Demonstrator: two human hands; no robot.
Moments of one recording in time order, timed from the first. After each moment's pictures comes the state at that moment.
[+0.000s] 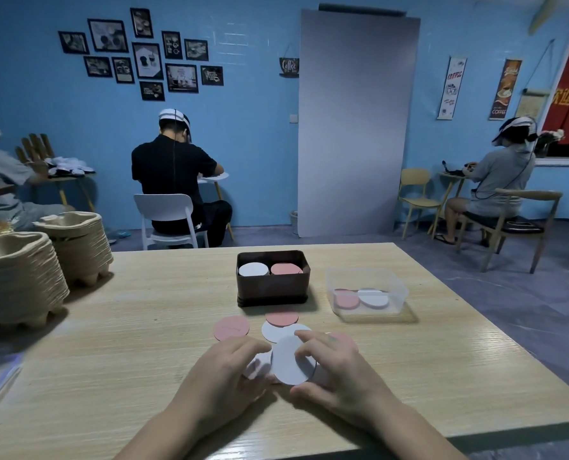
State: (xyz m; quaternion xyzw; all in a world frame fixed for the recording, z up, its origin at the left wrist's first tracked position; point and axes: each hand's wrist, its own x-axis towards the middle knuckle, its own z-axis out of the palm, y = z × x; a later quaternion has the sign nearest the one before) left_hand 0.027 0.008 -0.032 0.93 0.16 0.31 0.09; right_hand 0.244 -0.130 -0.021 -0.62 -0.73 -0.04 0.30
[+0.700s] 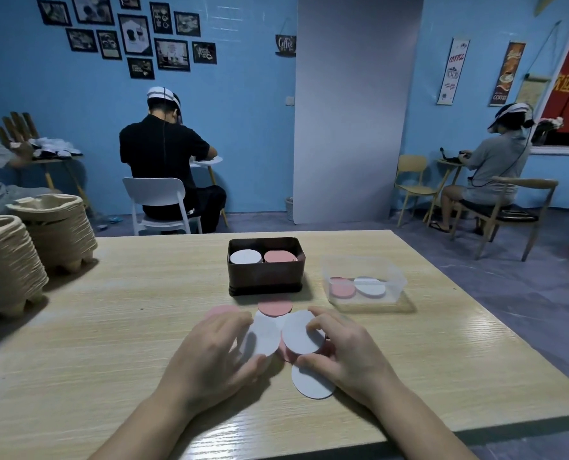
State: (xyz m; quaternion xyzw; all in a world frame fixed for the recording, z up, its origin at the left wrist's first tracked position) left_hand 0.037 0.023 -0.029 0.92 0.17 0.35 0.06; right_hand 0.272 -0.117 -0.029 -0.66 -0.66 -0.04 0.35
